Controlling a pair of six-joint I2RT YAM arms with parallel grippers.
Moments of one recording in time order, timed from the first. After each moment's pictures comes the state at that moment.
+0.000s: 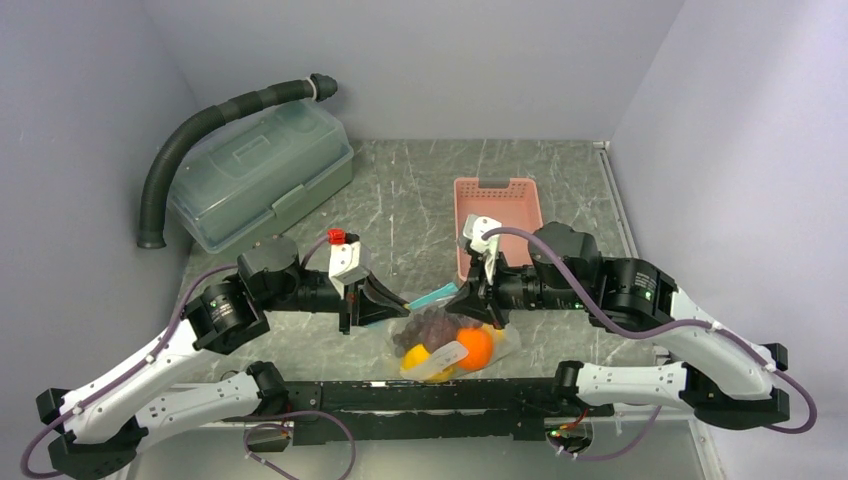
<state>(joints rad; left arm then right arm) -0.95 0.79 1.01 -0.36 0.59 -0.09 1.17 0.96 1.41 -0.88 -0.18 0.12</state>
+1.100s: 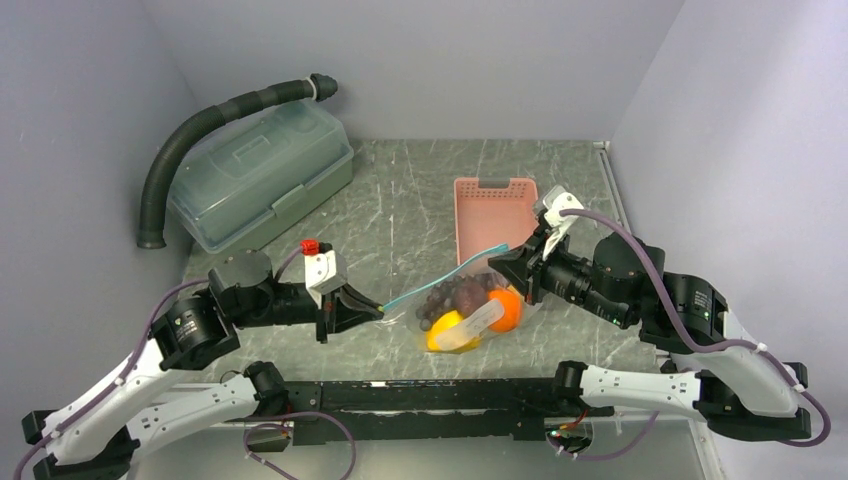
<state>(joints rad) -0.95 0.66 1.02 -0.56 0.45 -0.07 1.17 0.80 1.41 -0.87 0.28 0.20</state>
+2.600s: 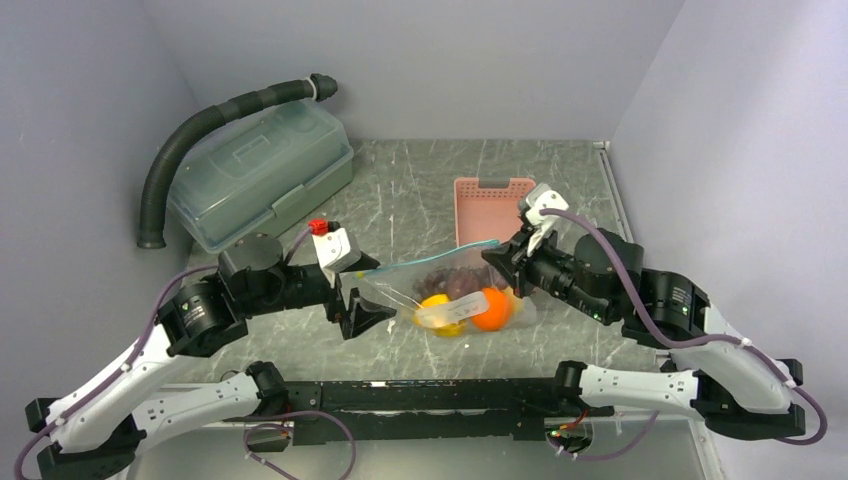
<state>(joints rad) -0.95 0.76 1.12 -0.58 0.30 -0.04 1.17 0.83 1.38 -0.81 0.35 0.14</state>
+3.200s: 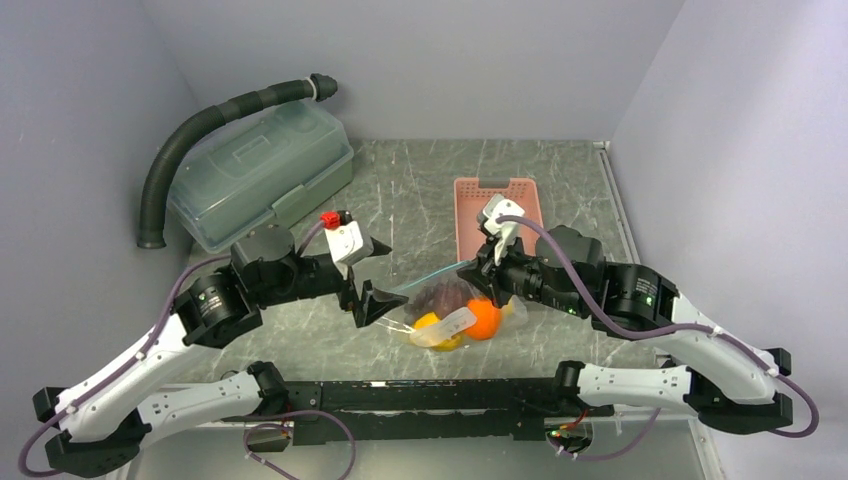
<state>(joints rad) -0.95 0.82 1.13 -0.49 0.29 0.03 1.17 0.91 1.35 -0.81 0.18 0.13</state>
